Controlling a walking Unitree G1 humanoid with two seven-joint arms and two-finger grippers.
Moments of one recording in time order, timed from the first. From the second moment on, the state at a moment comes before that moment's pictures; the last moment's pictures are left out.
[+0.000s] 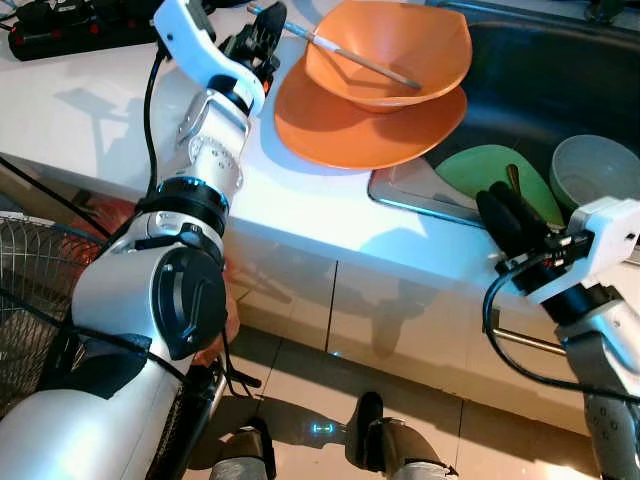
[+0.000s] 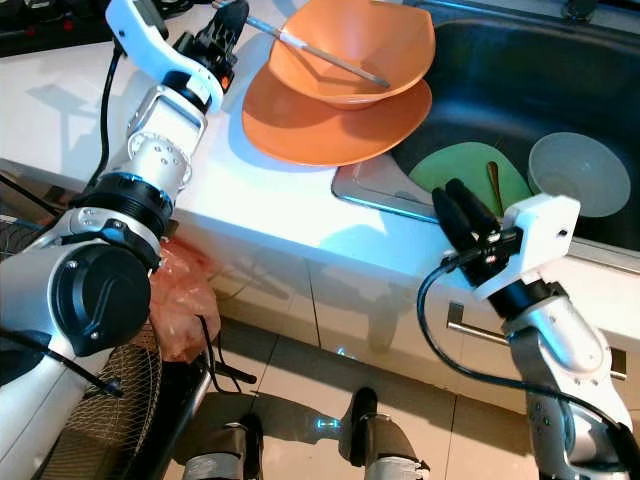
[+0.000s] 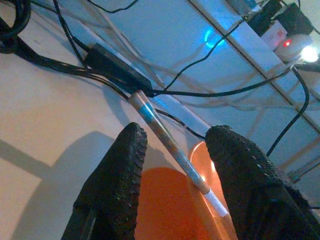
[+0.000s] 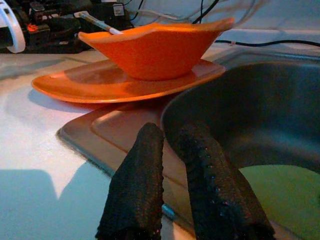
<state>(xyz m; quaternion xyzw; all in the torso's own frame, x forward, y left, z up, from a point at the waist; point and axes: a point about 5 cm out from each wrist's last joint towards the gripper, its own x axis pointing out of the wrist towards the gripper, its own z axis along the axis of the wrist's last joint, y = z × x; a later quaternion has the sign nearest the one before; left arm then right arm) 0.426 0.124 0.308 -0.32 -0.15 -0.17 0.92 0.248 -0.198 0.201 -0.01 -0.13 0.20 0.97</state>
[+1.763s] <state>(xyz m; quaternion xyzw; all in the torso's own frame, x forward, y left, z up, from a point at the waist) 0.426 0.111 0.315 -0.32 -0.14 -0.17 0.92 0.213 -0.195 0.201 0.01 -0.13 0.18 0.98</state>
